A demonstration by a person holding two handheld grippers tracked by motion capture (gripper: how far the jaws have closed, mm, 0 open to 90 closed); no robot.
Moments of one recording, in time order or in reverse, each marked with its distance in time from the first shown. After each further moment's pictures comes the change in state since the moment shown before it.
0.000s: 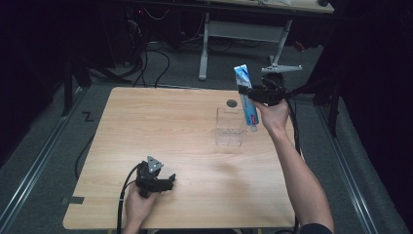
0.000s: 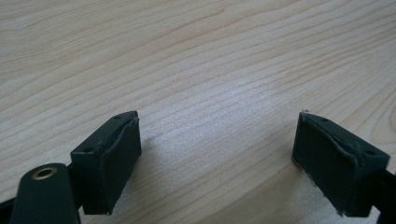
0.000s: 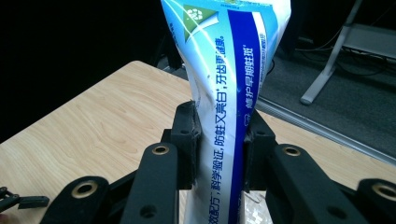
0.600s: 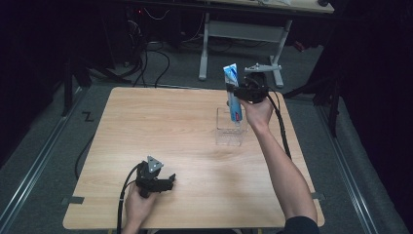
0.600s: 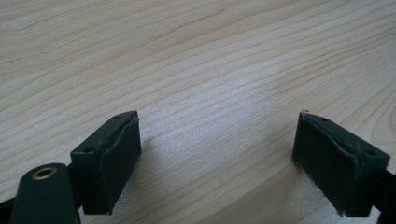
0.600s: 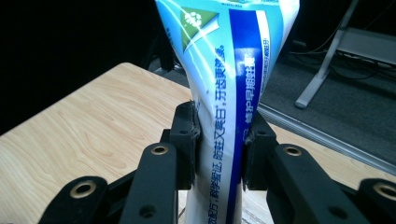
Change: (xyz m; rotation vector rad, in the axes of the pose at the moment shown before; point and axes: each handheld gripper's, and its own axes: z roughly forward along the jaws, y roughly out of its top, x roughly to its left) left arm 0.000 0.000 0.000 0.001 -0.003 0.003; right arm 0.010 0.001 0.046 -0.006 -0.038 -0.012
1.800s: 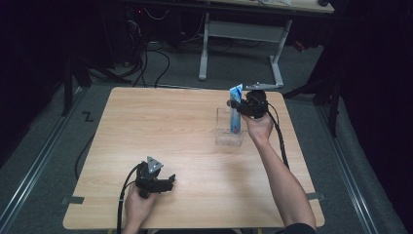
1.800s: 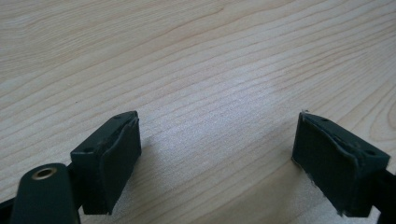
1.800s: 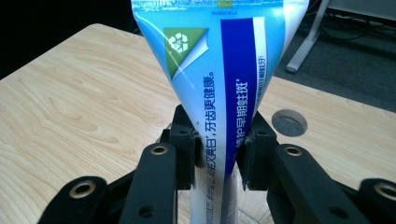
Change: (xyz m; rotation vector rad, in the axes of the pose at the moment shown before) left arm 0.000 -0.001 -0.001 0.002 0.000 0.001; right arm -0.019 -0.059 0.021 0.099 -0.057 0.055
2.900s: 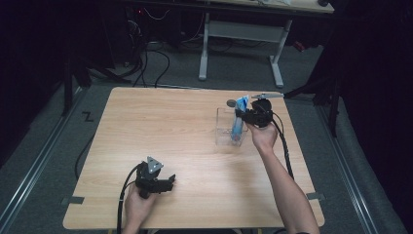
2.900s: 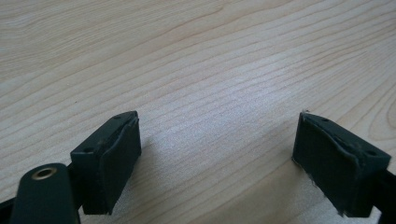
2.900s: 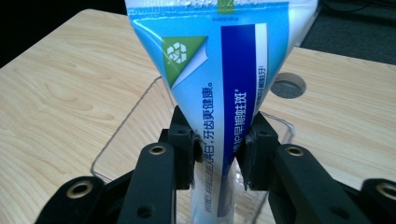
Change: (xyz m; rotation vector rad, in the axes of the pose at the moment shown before) left arm 0.000 0.000 0.000 -0.002 -0.001 0.000; right arm -0.011 -0.031 -0.005 0.043 0.003 0.077
